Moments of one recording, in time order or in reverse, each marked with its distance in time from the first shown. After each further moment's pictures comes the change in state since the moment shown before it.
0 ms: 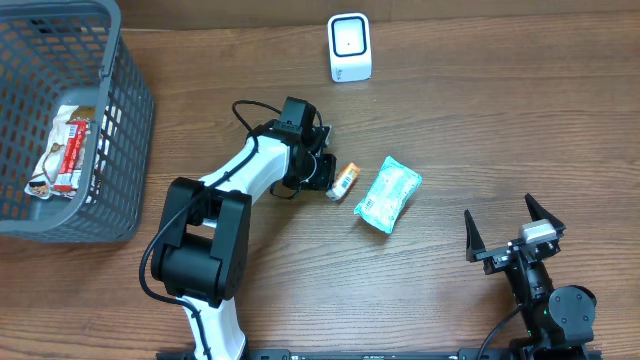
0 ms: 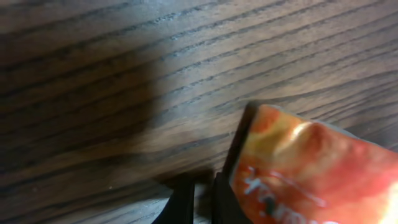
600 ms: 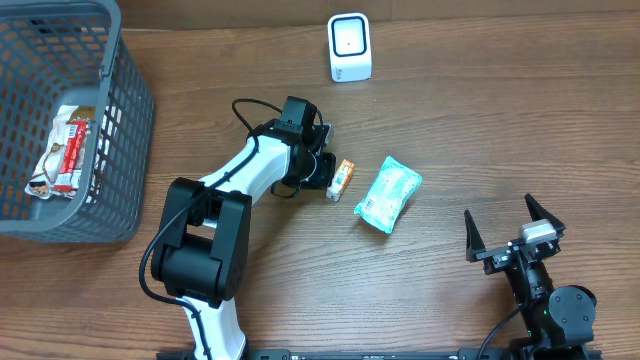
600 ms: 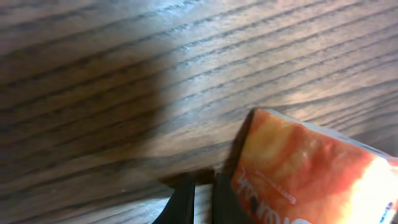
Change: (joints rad) left arm 0.001 0.000 0.006 0.002 -0.042 0.000; right arm 0.000 0.000 0.000 0.001 0.000 0.000
